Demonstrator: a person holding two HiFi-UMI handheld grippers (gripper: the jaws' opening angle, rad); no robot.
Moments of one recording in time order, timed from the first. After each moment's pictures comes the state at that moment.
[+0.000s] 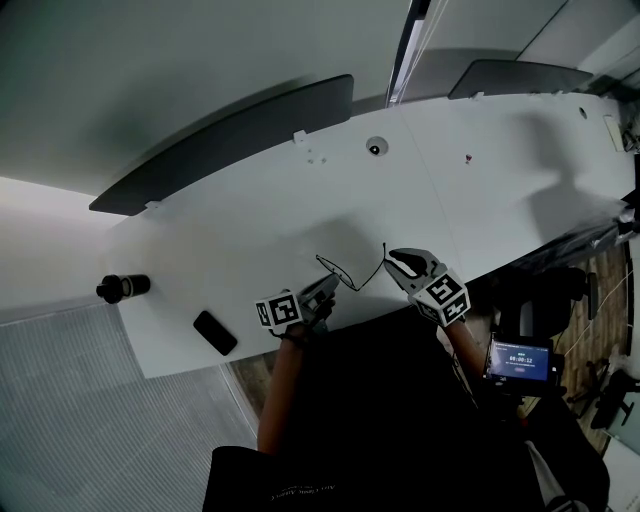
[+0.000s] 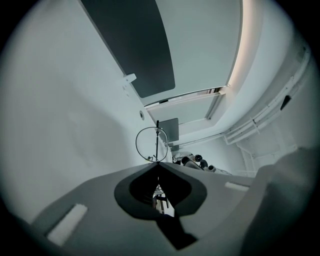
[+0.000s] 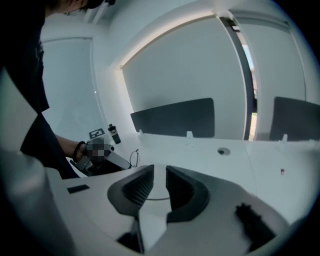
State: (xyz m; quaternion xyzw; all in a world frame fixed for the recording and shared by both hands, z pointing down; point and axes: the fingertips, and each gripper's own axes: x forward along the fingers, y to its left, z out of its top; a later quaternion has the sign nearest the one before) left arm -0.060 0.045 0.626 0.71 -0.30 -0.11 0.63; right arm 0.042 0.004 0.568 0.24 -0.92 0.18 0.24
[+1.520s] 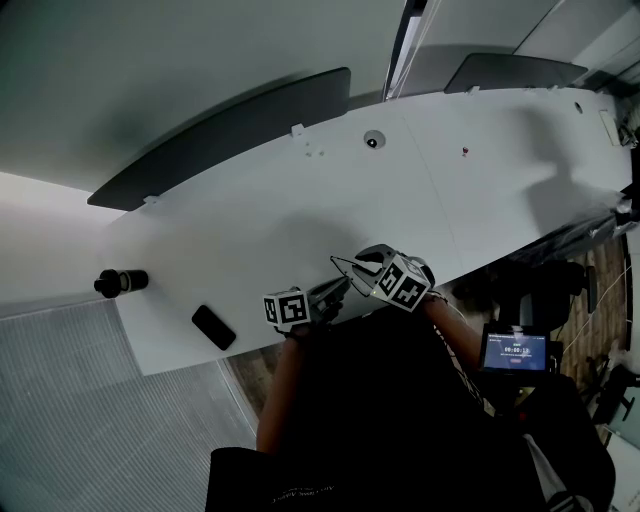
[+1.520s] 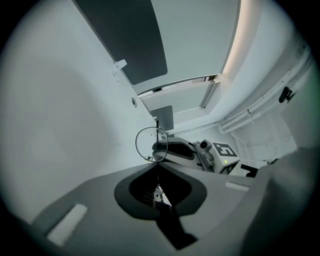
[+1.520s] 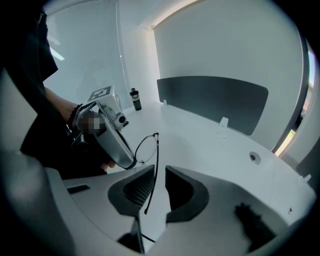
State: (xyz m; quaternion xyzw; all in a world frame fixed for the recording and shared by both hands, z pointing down) left arm -0.024 0.073 0.613 0.73 -0.25 -0.07 0.63; right arm -0.025 0.045 0.612 0.08 -0.90 0.09 0.41
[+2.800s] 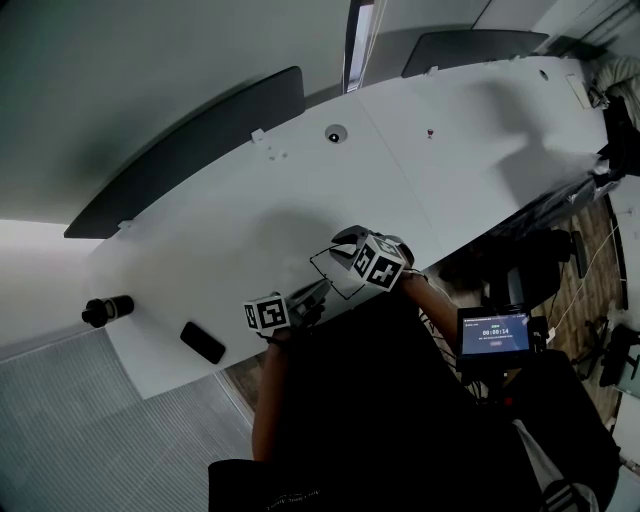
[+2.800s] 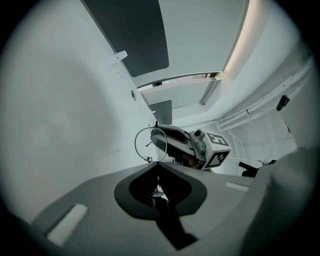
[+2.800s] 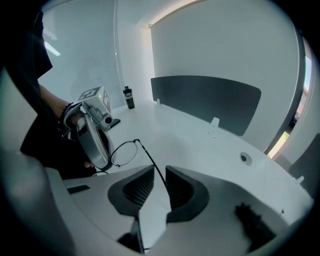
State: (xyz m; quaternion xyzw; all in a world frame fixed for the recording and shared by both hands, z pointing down) left arm -0.014 0.082 0.615 0.73 -0.22 -0.06 0.64; right arm -0.012 0.013 0.616 0.10 -0.90 0.08 0.42
